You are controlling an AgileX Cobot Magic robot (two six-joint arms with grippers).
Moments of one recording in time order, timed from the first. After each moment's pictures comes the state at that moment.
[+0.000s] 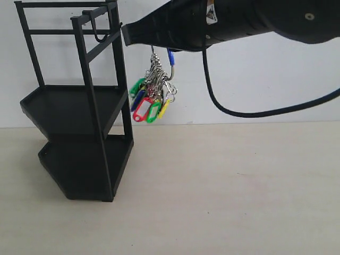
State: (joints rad) left arm 0.01 0.00 0.00 0.03 0.26 0.10; right arm 0.63 1.52 -1.40 -0.68 0.35 0.68
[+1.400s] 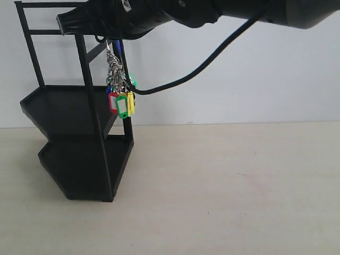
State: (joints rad) left arm 0.01 0.00 0.00 0.03 0.26 0.10; right arm 0.72 1.81 -1.80 -0.66 0.46 0.63
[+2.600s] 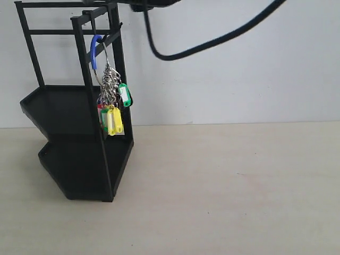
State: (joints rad) left arm 0.01 0.00 0.00 0.03 0.26 0.10; right arm 0.77 1.67 -1.81 -0.69 0.74 0.57
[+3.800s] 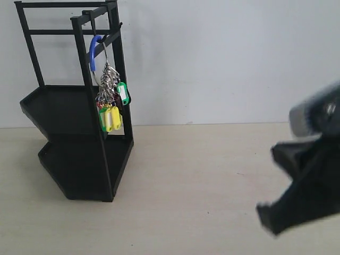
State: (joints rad) left arm 0.01 0.00 0.00 0.03 0.26 0.10; right arm 0.77 0.93 -0.53 -1.44 0.50 1.38
